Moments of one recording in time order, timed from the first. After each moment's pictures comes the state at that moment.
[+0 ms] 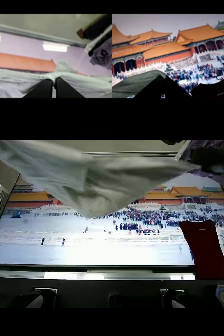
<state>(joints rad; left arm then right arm) 0.06 -0.98 1.90 1.13 -1.16 -1.68 0.13 -1.20 1.92 1.29 -1.37 -1.24</state>
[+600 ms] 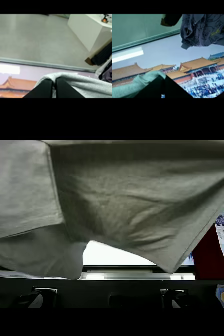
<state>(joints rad) 0.15 -0.83 1.95 1.23 -1.22 -1.71 0.13 -0.87 1.92 1.29 -1.36 -1.22</state>
